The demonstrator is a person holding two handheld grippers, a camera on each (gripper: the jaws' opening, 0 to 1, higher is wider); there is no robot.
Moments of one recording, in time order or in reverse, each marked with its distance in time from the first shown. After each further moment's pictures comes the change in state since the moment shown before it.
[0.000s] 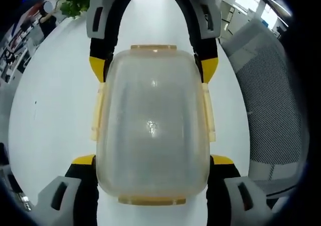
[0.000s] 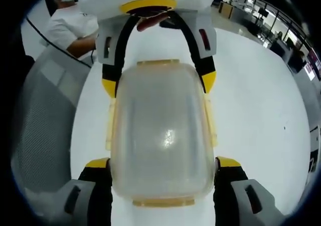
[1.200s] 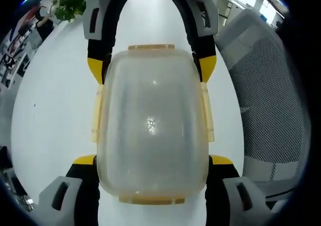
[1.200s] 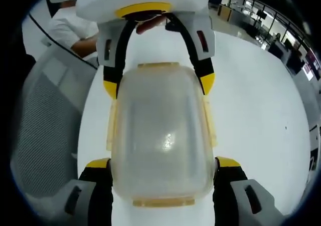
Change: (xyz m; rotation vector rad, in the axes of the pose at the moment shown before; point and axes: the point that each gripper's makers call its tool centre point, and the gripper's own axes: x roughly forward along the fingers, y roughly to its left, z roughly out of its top) left arm -0.003 -0.028 -0.002 0.034 0.023 0.020; right arm 0.001 0.028 0.003 0.005 -0.031 -0.015
